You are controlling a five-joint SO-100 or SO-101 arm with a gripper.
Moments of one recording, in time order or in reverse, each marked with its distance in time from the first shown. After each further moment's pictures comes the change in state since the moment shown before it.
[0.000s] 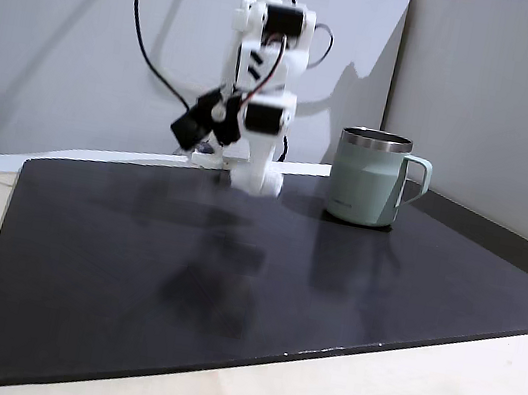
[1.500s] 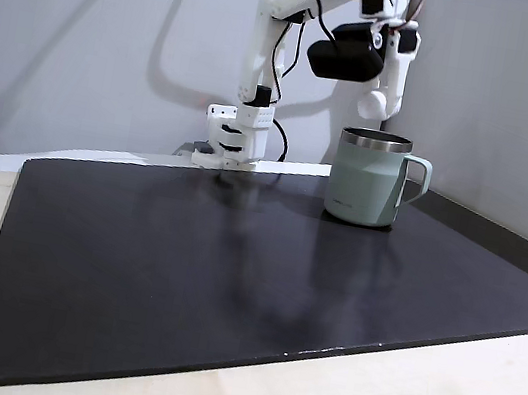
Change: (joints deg) arm -42.5 22.1 -1.1 10.2 -8.4
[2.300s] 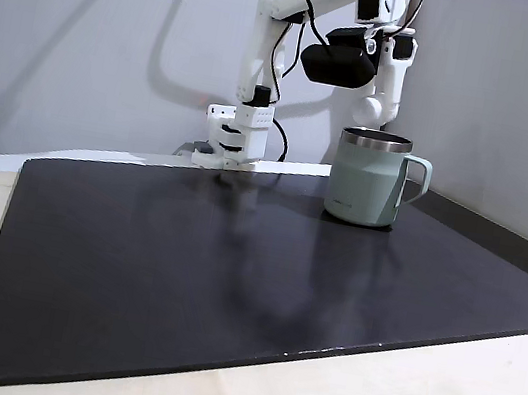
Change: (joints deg) arm 3.7 -1.0 1.0 -0.7 -0.2
